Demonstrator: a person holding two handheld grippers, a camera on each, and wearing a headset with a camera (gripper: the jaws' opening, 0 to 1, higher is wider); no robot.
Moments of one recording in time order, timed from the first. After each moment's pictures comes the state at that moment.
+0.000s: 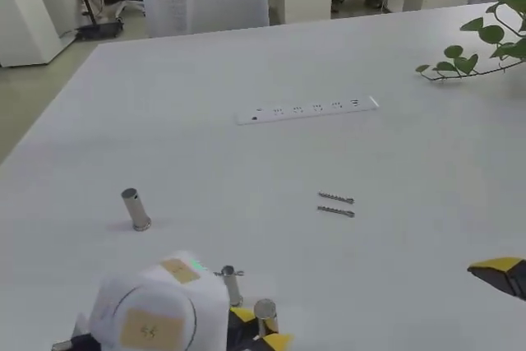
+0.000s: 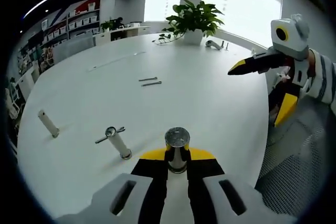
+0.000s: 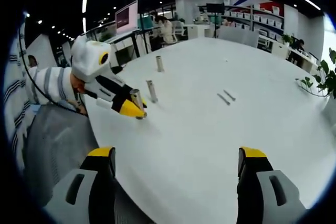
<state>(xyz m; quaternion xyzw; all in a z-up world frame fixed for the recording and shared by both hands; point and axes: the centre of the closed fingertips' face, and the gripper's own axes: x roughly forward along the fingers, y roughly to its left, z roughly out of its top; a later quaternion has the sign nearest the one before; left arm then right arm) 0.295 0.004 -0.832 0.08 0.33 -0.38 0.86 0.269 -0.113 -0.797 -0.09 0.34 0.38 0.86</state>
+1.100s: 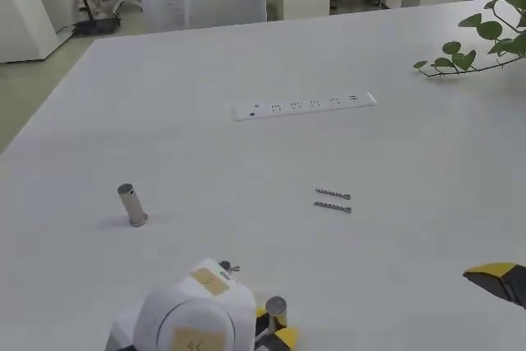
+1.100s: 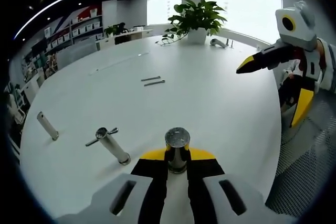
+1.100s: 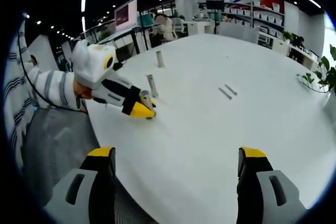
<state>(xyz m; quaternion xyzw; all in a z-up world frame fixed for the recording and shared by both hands) 0.307 -0.001 -0.849 0.11 0.31 -0.36 0.87 0.265 -0.115 -0.805 -0.09 0.35 0.38 0.85</state>
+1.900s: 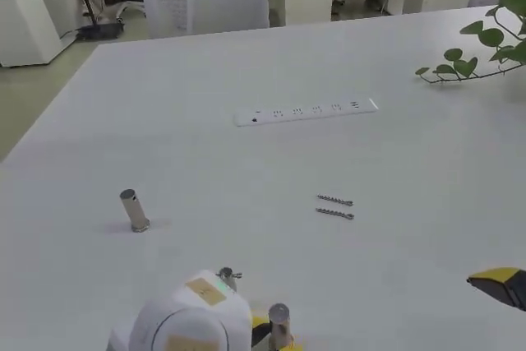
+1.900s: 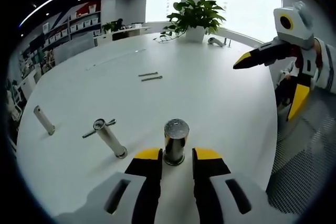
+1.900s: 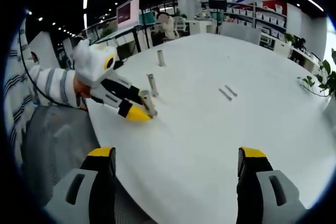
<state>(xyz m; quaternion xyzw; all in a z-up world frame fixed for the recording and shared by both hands) 0.300 0.002 -0.854 0.10 0.32 -0.37 0.86 0.267 -0.115 -0.803 -0.10 0.35 0.38 0.85</state>
